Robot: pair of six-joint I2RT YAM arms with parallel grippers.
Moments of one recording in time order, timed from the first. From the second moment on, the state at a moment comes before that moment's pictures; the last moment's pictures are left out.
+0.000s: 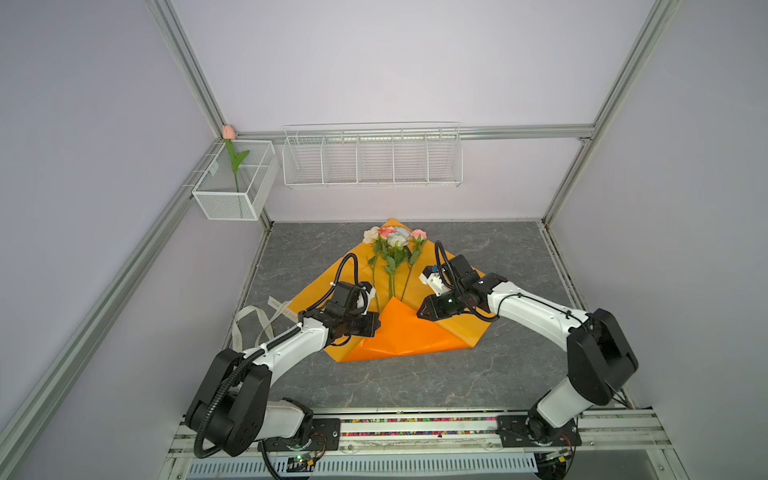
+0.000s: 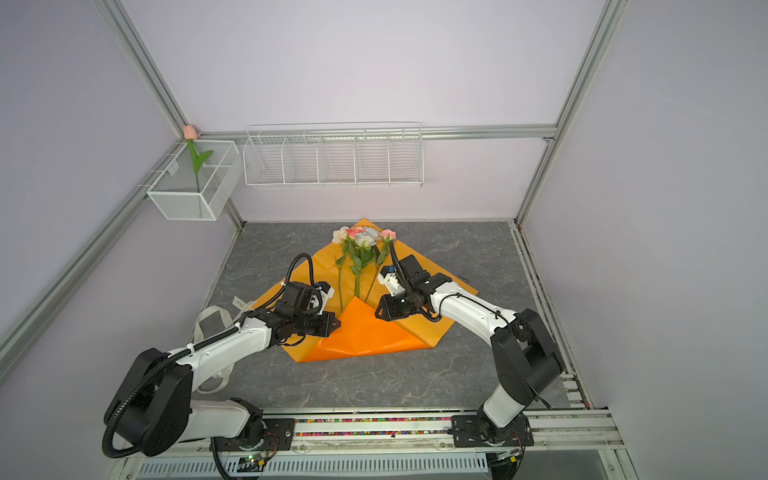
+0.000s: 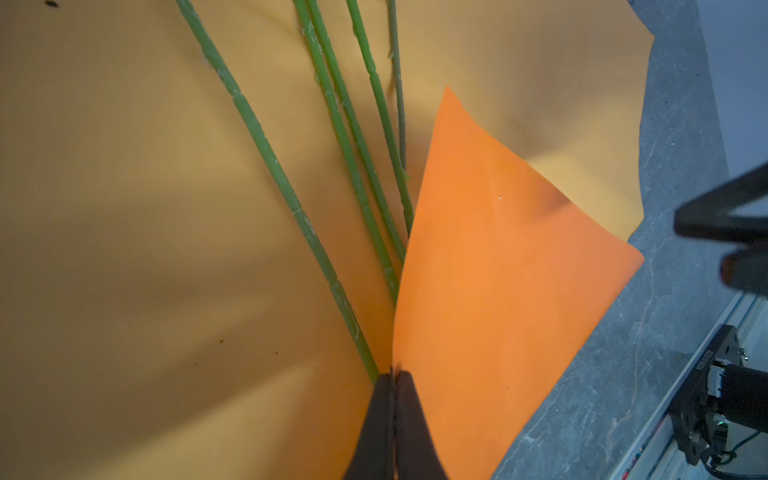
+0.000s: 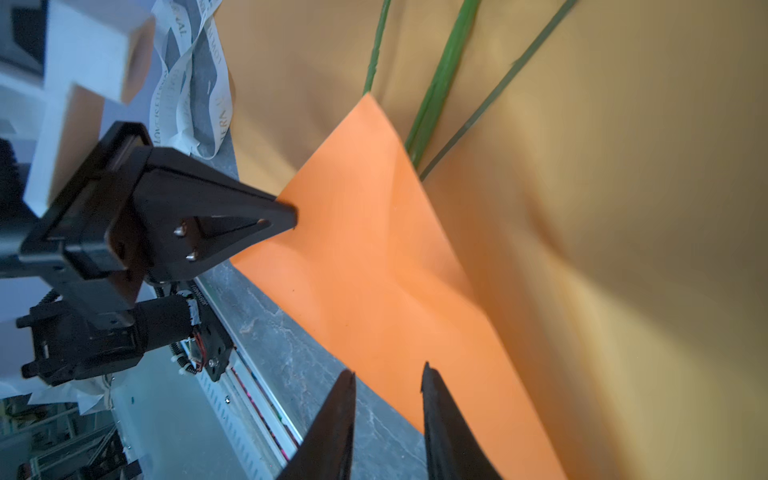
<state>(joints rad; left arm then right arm) -0.51 1.36 0.68 -0.26 0.34 -0.32 0.67 1.64 1.13 -0.54 -0.48 0.37</state>
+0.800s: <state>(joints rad) -0.51 1.48 0.69 -0.20 0.32 -0.34 0.78 1.86 1.15 -0.37 -0.45 0.61</state>
